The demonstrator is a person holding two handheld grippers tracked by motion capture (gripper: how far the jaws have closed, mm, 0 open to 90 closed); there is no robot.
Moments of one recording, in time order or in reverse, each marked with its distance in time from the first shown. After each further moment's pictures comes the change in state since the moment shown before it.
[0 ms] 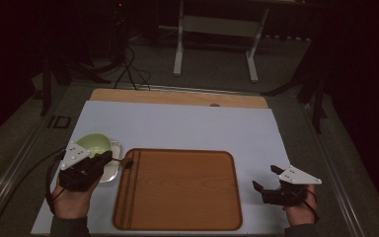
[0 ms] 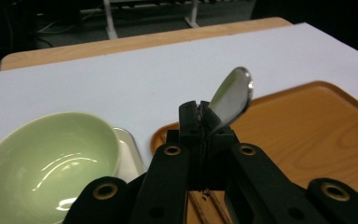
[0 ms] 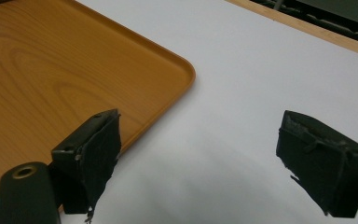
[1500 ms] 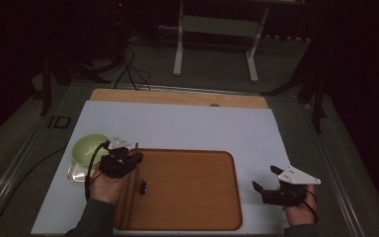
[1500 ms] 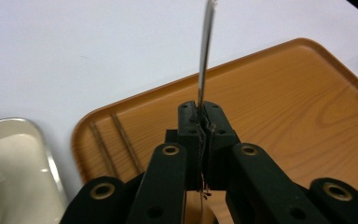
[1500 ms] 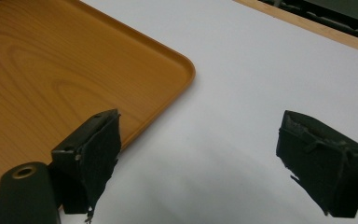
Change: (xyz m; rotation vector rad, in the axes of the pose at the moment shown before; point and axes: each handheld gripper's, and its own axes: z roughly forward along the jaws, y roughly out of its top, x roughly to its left) left arm -0.027 0.008 0.086 0.232 -0.135 -0.025; right arm 0.000 -0.001 0.001 0.009 -0.003 0.004
